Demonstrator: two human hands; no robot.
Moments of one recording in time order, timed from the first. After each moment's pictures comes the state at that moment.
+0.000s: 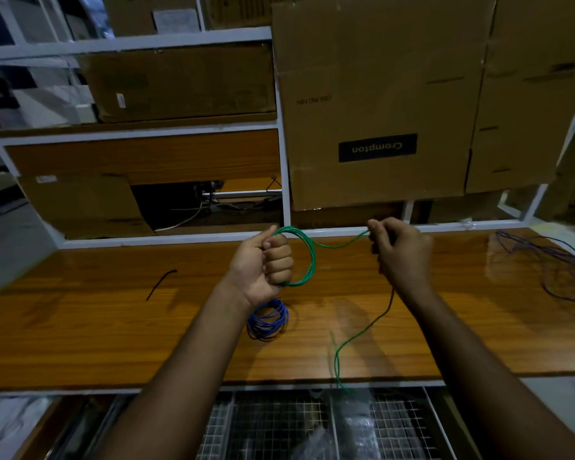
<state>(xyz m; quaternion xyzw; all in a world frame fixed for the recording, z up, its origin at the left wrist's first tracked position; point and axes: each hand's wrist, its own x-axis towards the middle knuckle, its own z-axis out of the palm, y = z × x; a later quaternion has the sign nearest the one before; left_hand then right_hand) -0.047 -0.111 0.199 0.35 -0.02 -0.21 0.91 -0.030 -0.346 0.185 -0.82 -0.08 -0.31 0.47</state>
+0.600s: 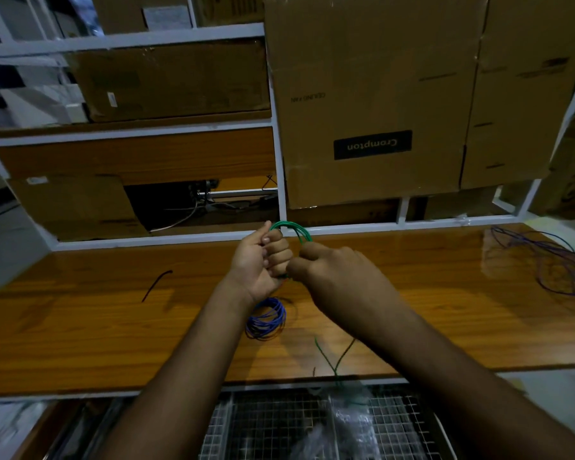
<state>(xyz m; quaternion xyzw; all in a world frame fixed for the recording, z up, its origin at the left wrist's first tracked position) -0.039 -0.119 0.196 0.35 0.01 -0.15 0.92 -0.115 -0.280 0.235 -0.89 -0.39 -0.22 0.06</state>
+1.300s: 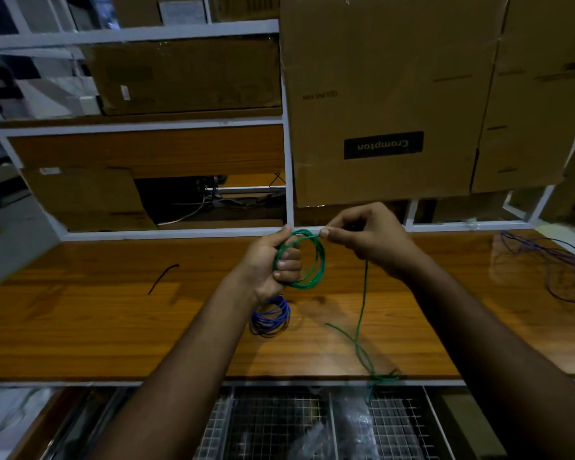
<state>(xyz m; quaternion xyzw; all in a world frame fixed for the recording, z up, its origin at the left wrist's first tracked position) -0.042 -0.118 0.199 0.44 0.02 -0.20 0.88 -0.038 -0.316 0.239 -0.84 -0.23 -0.05 0.49</state>
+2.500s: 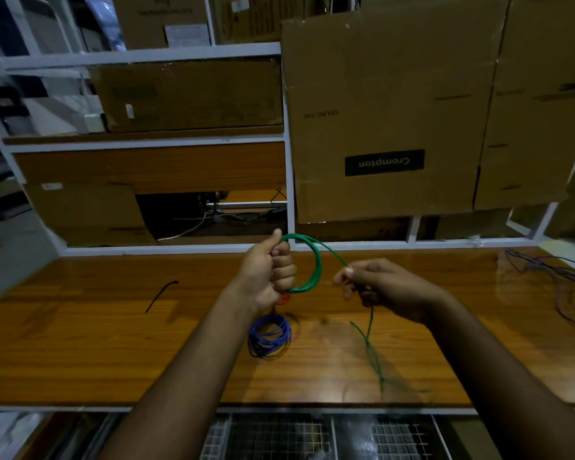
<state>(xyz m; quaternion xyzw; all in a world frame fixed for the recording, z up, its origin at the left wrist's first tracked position) -0.023 -0.113 0.202 0.43 0.00 -0.14 0.89 -0.006 -0.349 0.187 -0.75 -0.18 0.21 0.60</state>
